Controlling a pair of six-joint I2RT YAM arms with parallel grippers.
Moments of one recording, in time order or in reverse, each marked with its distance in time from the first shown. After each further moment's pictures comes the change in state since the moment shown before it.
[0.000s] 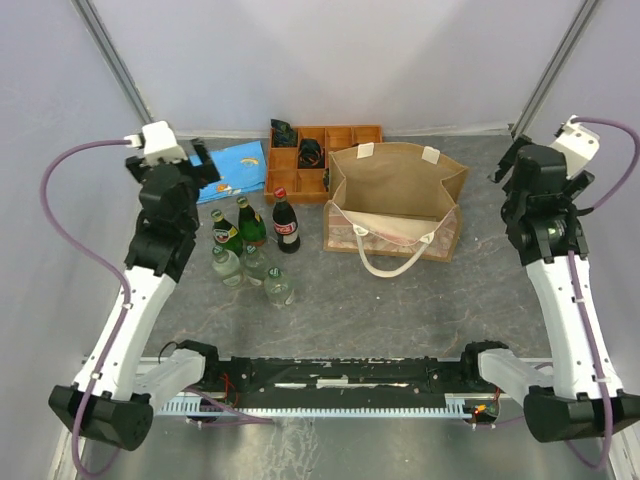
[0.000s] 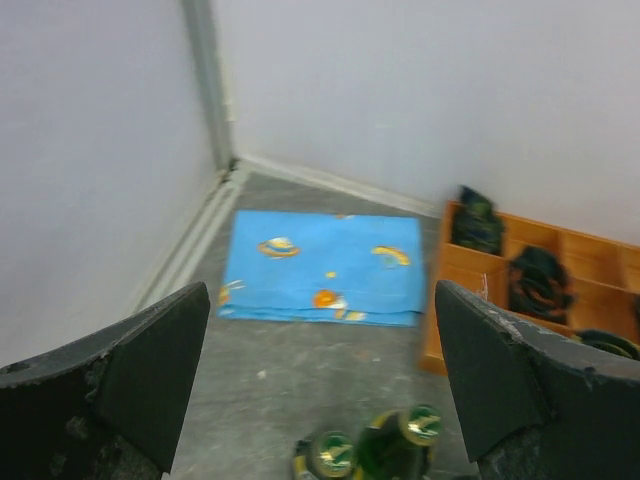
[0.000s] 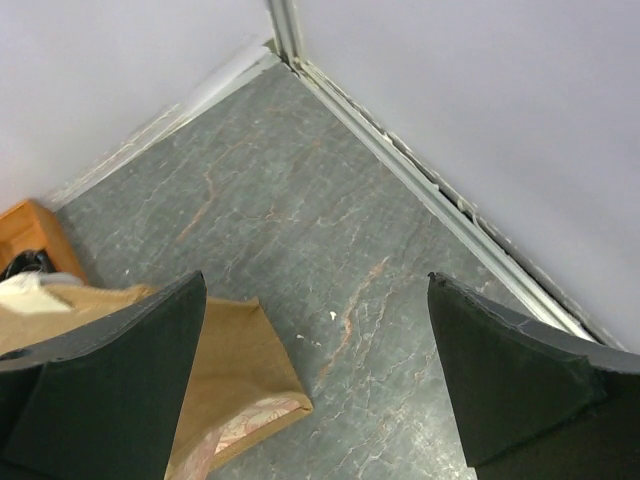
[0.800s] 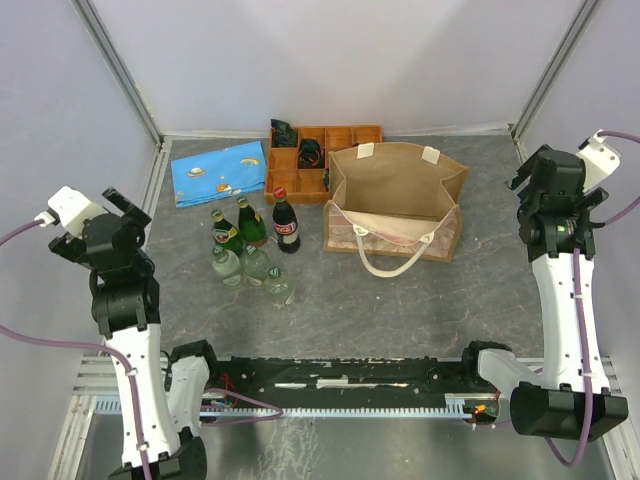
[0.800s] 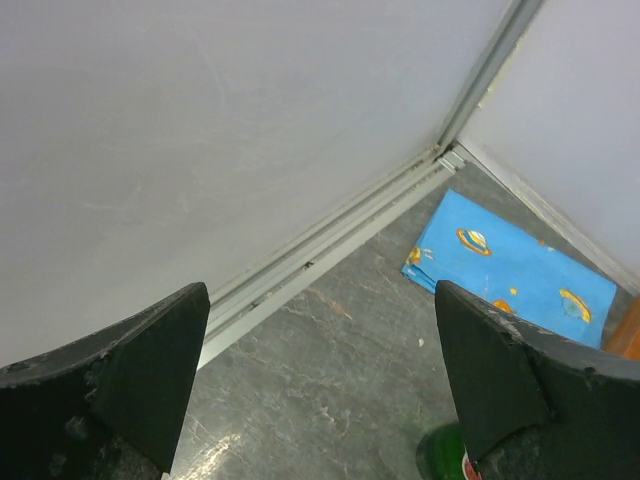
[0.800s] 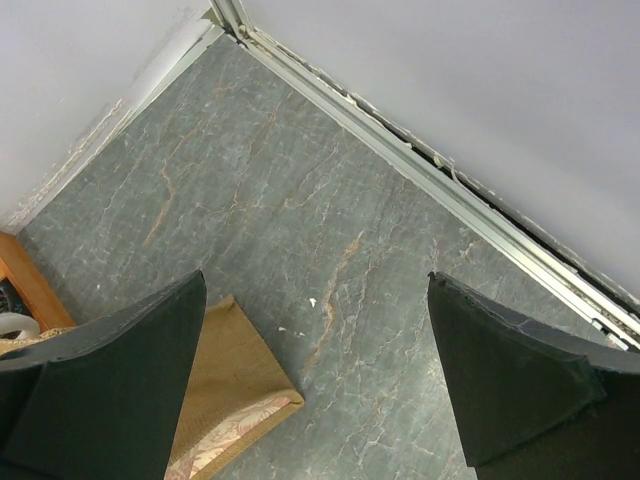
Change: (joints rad) left arm 0.546 -0.299 -0.086 -0.379 -0.009 -0.203; right arm -0.240 0.014 -0.047 -0.047 -0.140 0.111
